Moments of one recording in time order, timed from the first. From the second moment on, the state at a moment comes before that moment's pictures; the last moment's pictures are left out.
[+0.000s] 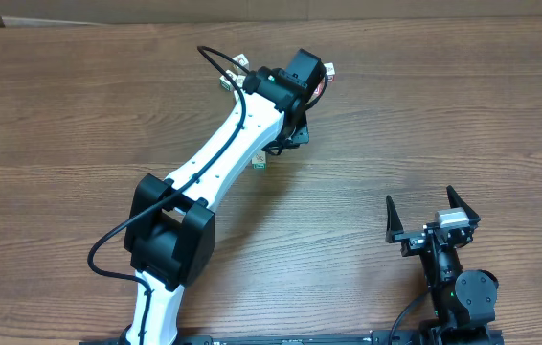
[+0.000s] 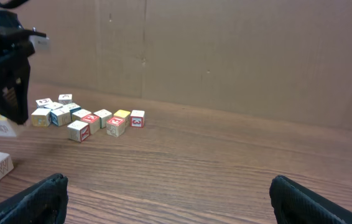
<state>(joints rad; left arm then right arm) -0.59 2.13 1.90 -1.14 -0.12 -0.70 0.11 0.01 0.02 -0.03 -0.02 -0.11</state>
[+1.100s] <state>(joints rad) -0.64 2.22 1.81 -1.02 -0.17 -0.71 0.11 0.01 0.02 -0.03 -0.02 -0.11</state>
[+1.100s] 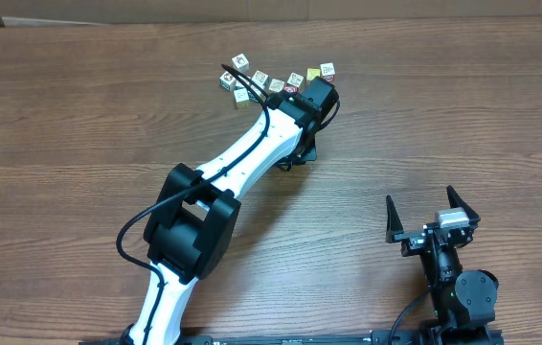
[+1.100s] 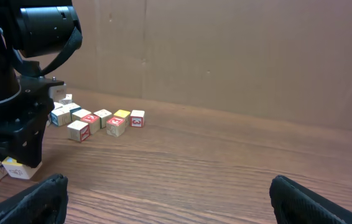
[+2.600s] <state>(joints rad) -0.65 2.25 1.81 -1.00 -0.23 -0.71 0.11 0.01 0.02 -0.04 -0.02 -0.11</state>
